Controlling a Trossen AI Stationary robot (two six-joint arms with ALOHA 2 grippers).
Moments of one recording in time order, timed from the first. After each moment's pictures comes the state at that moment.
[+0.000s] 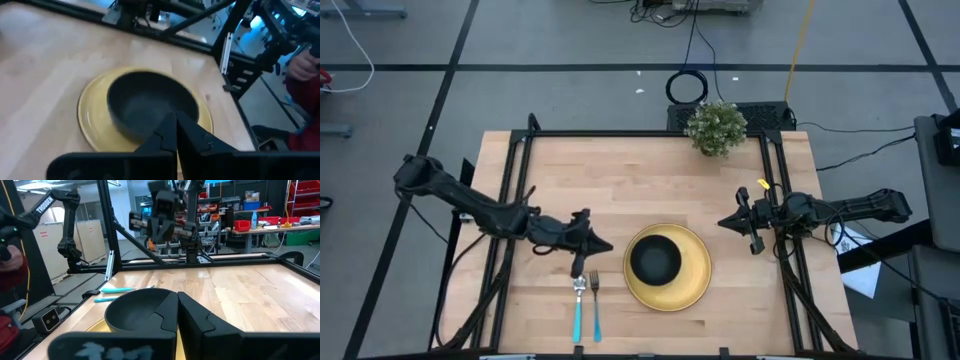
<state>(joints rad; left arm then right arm) -0.36 1.17 0.54 0.29 -0.20 -0.40 0.09 0.23 0.02 0.25 -0.05 0.11</state>
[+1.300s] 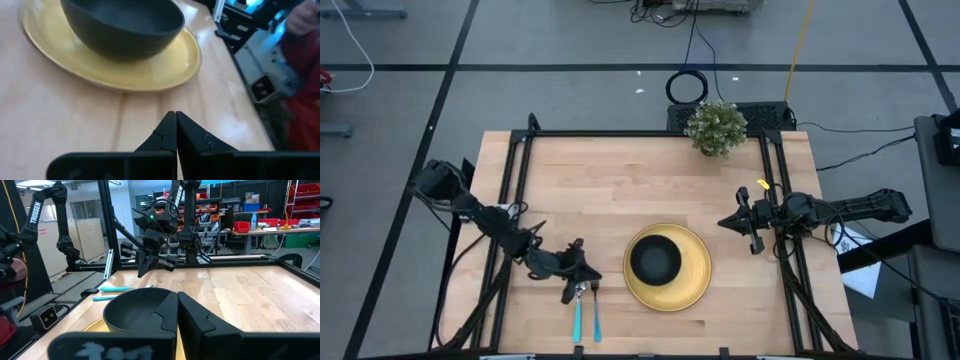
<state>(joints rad) -0.62 1.42 0.37 0.59 -0.35 -0.57 0.09 0.23 0.02 0.25 -0.05 0.09</state>
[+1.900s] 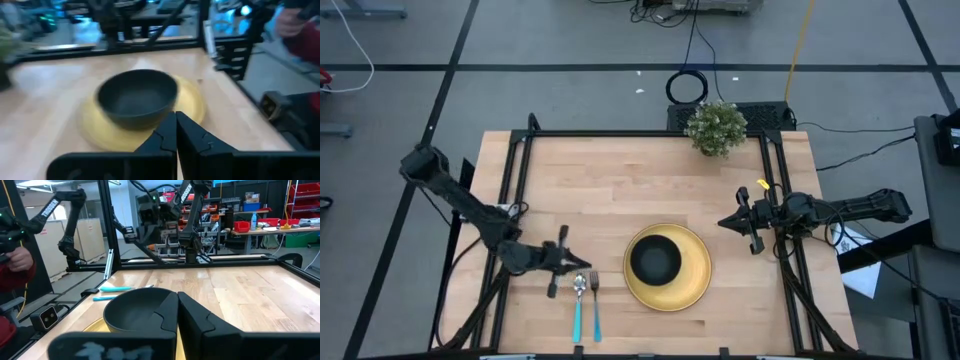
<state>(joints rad) -0.72 1.08 0.37 0.44 -0.58 -0.13 0.09 0.23 0.02 0.25 -0.05 0.09</state>
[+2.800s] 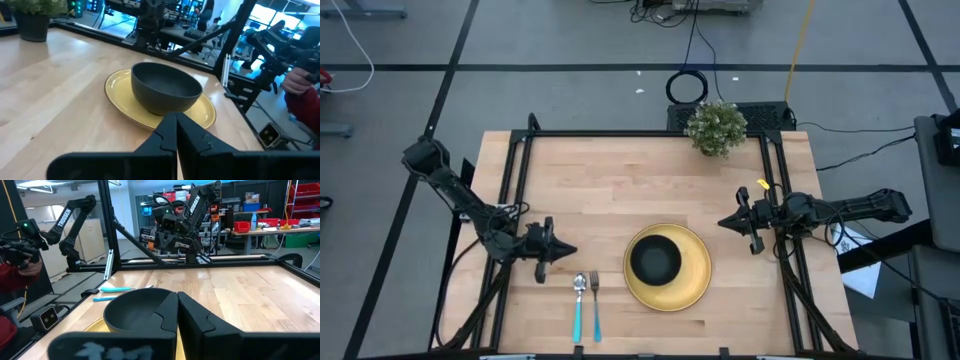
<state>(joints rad) -0.81 0.91 0.05 0.71 -0.76 -0.42 0.09 0.23 0.02 0.25 -0.05 0.09</state>
